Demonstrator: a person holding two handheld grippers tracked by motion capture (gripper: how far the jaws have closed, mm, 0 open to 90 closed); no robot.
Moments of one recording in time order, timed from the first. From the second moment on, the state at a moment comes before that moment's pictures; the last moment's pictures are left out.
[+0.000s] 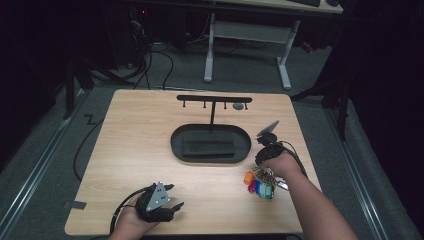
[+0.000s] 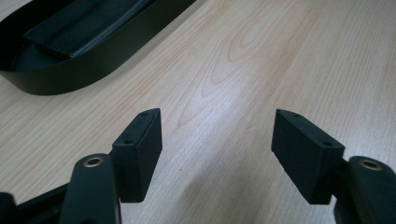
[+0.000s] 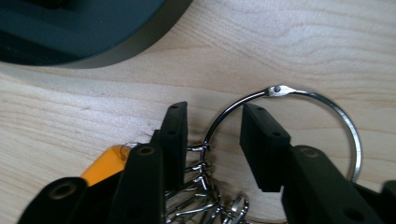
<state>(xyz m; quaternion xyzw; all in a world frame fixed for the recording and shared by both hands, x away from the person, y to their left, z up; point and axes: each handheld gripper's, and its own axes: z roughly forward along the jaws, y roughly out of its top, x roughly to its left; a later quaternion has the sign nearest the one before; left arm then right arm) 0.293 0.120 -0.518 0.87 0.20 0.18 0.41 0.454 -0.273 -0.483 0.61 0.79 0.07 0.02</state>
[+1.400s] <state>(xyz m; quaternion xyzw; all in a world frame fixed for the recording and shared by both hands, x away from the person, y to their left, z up) 0.289 0.115 -0.520 0.88 0.17 0.18 0.39 0.461 -0.265 -0.488 0.55 0.83 -0.04 0.00</state>
